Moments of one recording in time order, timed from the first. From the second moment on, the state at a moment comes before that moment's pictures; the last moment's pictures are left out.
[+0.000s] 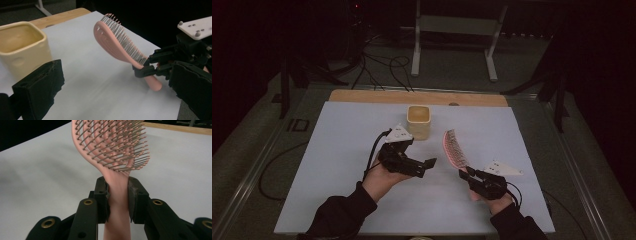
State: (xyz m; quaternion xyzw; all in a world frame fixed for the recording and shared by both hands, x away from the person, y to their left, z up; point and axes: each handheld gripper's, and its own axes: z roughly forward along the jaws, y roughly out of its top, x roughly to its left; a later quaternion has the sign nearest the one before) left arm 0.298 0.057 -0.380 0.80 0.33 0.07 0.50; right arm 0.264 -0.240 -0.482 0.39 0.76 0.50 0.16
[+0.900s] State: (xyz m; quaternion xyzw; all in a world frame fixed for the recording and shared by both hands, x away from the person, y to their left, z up) left arm 0.325 -0.003 -0.386 0.77 0.42 0.02 0.48; right arm 0.264 -0.240 -0.482 0.39 0.76 0.50 0.16
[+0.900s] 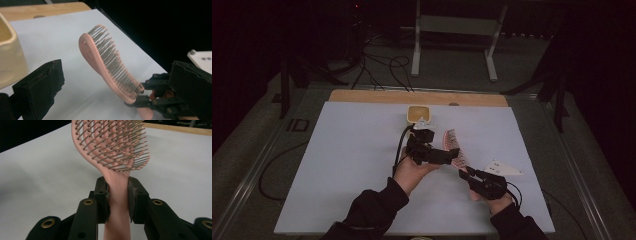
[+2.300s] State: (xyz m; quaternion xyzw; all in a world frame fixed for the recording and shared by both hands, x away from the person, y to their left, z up) left arm 0.339 -0.029 -0.405 0.75 0.45 -0.03 0.48; right arm 0.263 -0.238 -0.481 0.39 0.76 0.48 0.19
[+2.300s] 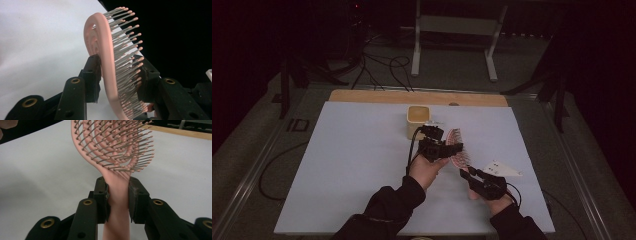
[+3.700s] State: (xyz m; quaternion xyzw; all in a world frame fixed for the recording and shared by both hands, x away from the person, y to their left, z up) left arm 0.329 -0.022 -0.374 0.79 0.34 0.00 0.51; right arm 0.260 -0.234 -0.479 0.38 0.76 0.51 0.15
